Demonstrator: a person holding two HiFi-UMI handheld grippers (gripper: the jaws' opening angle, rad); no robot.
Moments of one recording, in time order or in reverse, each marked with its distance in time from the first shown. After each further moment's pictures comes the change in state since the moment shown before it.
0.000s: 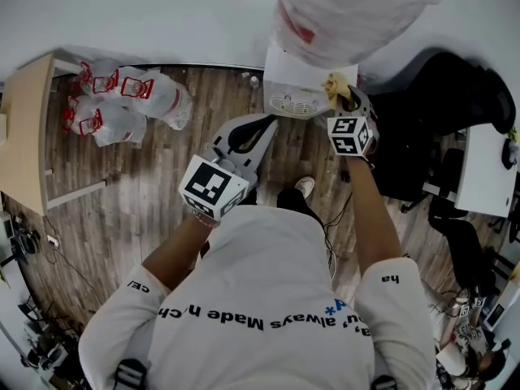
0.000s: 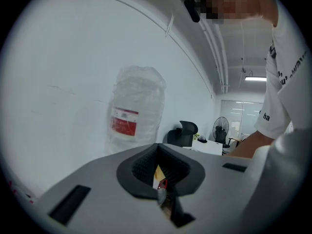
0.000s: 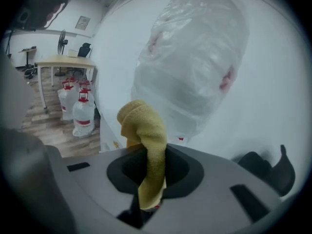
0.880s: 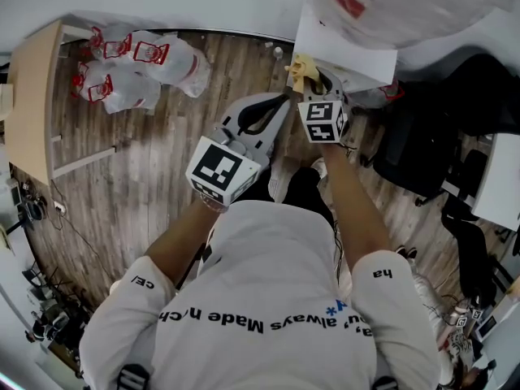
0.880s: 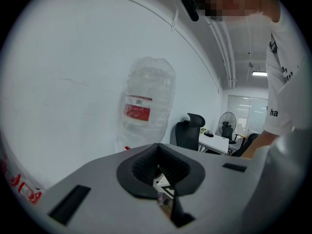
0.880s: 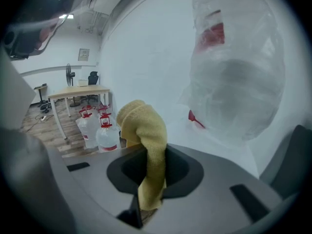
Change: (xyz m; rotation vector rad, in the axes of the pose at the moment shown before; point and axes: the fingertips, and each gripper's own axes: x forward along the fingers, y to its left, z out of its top) left arm -0.016 0.038 -0.046 -0.005 0.056 0.084; right arm 0.032 0.174 0.059 0.203 -0.127 0.268
